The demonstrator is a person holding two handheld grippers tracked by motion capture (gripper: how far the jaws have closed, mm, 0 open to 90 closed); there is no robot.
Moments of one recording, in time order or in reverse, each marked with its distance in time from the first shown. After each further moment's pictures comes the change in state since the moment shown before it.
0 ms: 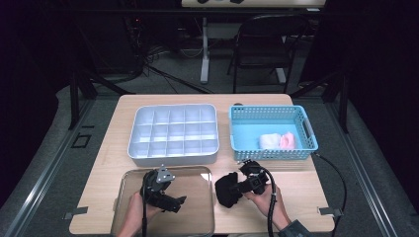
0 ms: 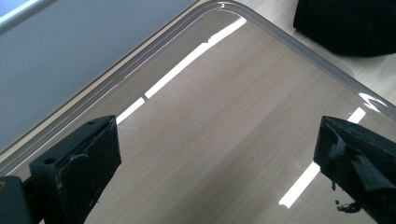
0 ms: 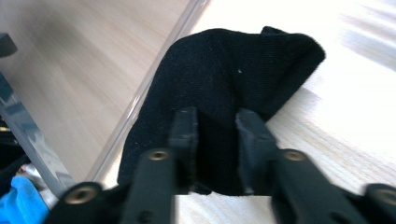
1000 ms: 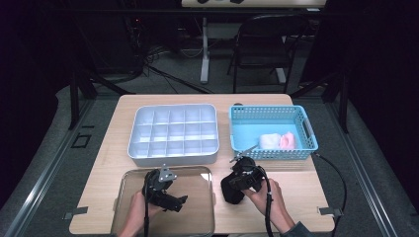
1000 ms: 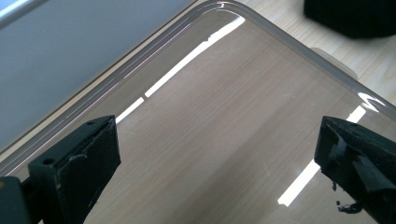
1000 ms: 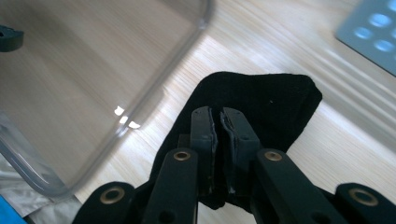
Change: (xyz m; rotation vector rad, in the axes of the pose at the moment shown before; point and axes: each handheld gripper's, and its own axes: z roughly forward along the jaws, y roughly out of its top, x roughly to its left) left arm 0.000 0.002 0.005 0.003 -0.003 -0.001; right arm 0.041 0.018 -0.021 0.023 -0.197 -0.159
